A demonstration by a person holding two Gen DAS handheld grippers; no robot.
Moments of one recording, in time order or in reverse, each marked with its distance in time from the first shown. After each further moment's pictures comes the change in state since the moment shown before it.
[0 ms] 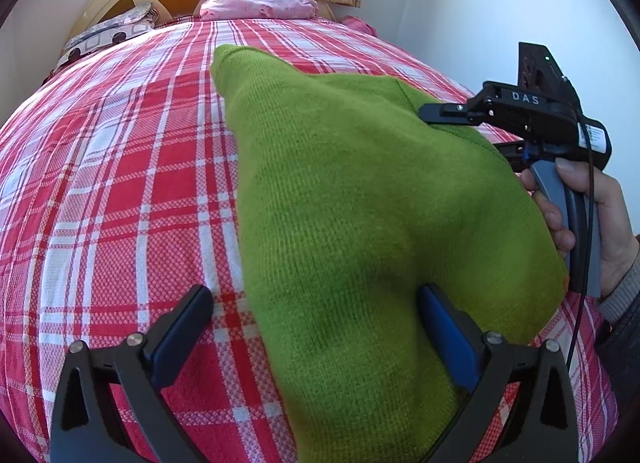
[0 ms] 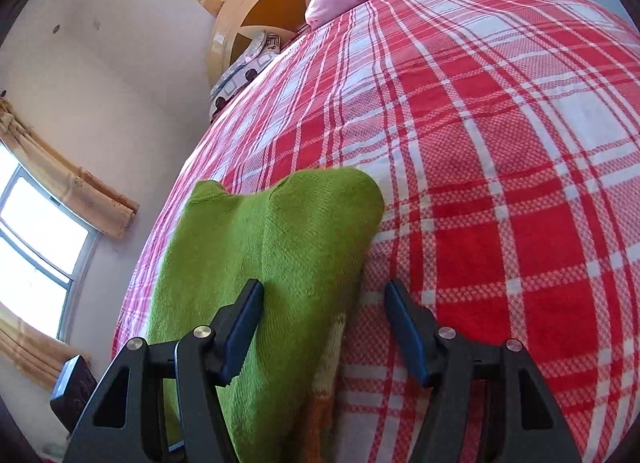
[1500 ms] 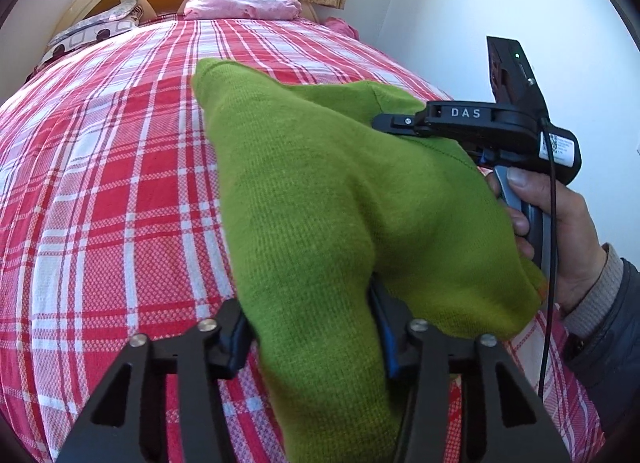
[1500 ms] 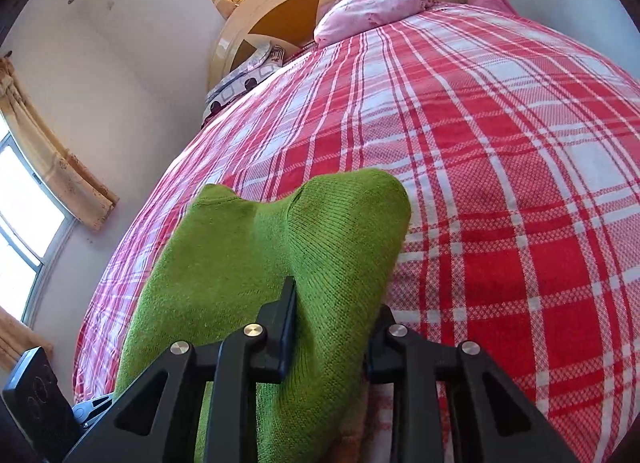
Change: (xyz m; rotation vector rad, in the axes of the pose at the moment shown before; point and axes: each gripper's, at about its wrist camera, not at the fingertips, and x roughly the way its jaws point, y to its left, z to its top) left arm -0.011 0.004 0.005 0.005 -0.001 -0.094; right arm -0.001 0.036 -0.009 -0.112 -0.087 -0.111
